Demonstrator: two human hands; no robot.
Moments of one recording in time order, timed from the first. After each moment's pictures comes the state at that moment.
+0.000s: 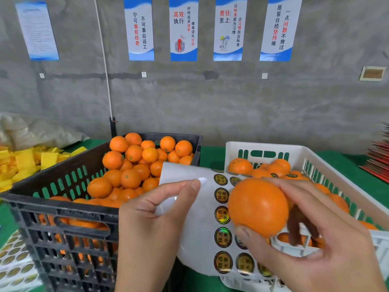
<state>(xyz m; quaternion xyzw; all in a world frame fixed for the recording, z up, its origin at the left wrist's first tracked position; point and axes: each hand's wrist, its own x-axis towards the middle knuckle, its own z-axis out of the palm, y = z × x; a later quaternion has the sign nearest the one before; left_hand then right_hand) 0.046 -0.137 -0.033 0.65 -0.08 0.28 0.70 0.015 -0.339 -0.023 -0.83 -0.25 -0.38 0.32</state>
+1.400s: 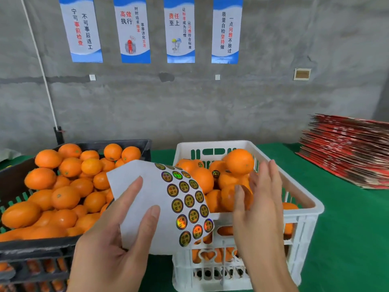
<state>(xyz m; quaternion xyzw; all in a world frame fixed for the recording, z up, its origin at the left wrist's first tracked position) 0.060 -0.177 -0.061 0.76 -0.15 0.37 0.51 0.076 -0.379 -0.058 -0.81 0.09 -0.41 0.41</state>
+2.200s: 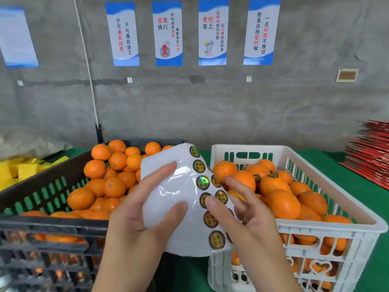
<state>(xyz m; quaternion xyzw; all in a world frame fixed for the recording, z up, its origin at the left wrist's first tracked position) 0.062 -0.131 -0.044 0.67 -0.19 0.27 0.67 0.067 -0.302 -0.050 -0.62 -0.09 -0.13 0.77</state>
